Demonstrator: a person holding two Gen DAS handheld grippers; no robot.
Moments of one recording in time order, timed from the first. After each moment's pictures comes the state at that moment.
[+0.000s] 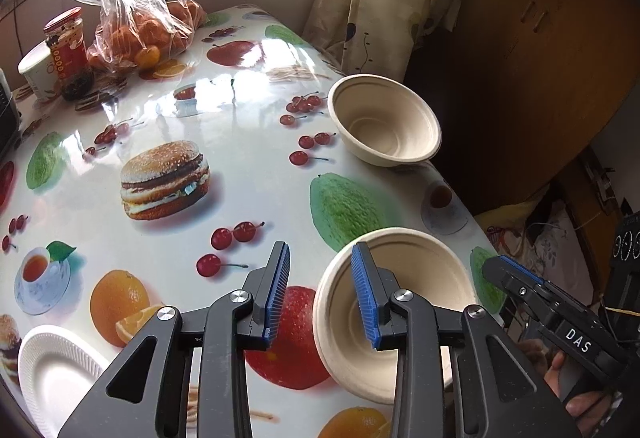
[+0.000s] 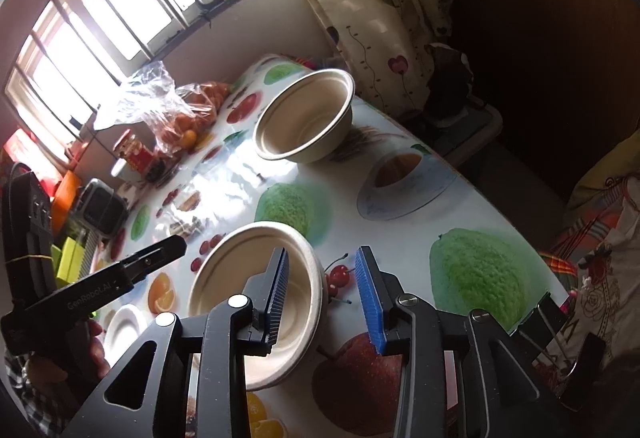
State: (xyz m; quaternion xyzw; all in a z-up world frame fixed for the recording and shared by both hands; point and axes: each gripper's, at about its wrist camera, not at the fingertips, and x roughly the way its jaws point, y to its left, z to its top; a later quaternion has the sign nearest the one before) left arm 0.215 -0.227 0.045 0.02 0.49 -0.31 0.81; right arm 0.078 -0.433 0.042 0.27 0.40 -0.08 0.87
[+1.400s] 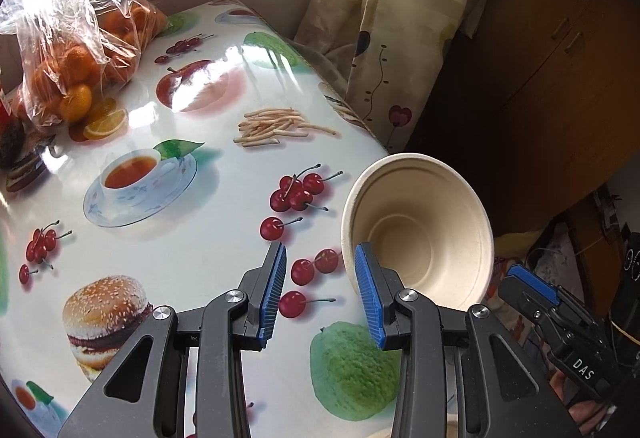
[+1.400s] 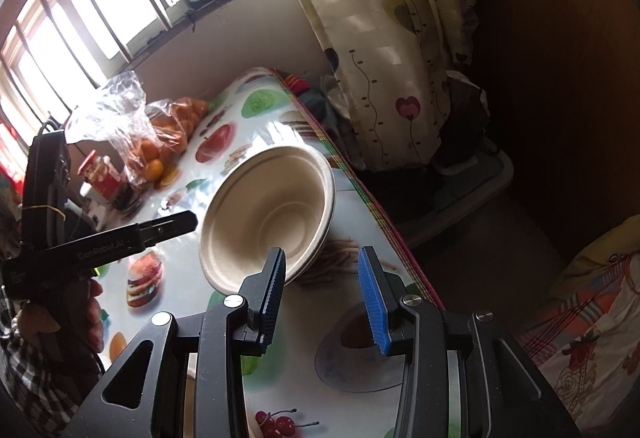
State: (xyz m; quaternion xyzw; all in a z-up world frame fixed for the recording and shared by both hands) left arm 0.345 -0.309 0.020 0.01 0.52 -0.32 0.79; right arm 0.188 -0.505 0.036 0.22 0.41 -0.07 0.88
